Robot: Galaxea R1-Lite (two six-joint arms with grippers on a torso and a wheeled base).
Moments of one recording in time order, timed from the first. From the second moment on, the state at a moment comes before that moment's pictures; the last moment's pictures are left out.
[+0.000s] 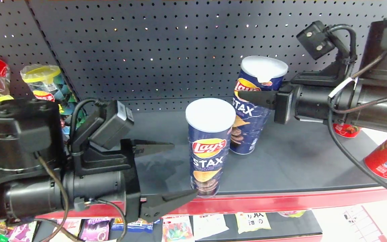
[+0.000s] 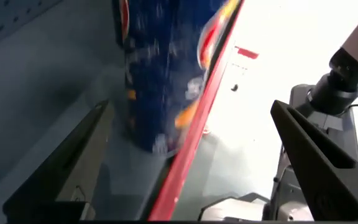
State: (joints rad) left arm -0.65 1.43 -0.61 -0.56 -0.49 0.10; right arm 0.56 1.56 -1.10 -0.33 0.24 -0.12
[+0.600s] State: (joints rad) left arm -0.62 1.21 -0.47 -0.56 -0.31 -0.02; right arm 0.57 1.76 -1.15 -0.50 0.27 -0.11
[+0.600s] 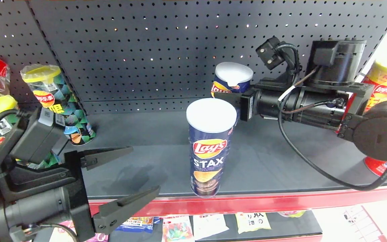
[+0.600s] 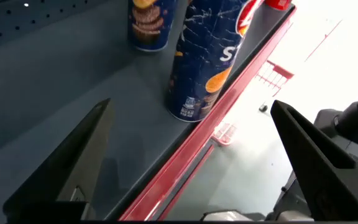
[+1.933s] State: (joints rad) left arm -0.57 1.19 -0.48 -0.56 -0.30 -0.06; right arm 0.59 1.72 -1.10 -0.50 0.24 -0.07
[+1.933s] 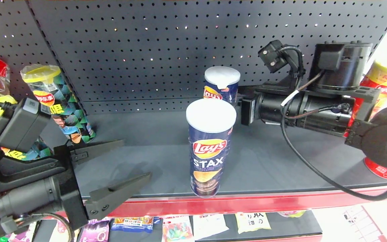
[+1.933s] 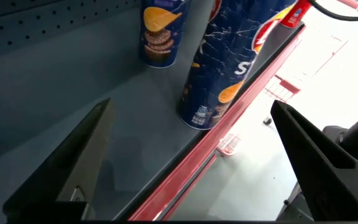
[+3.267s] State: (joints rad) left arm -0.63 1.28 -0.48 -0.37 -0.17 0.04; right arm 0.48 0.83 -0.63 0.14 0.20 -0.02
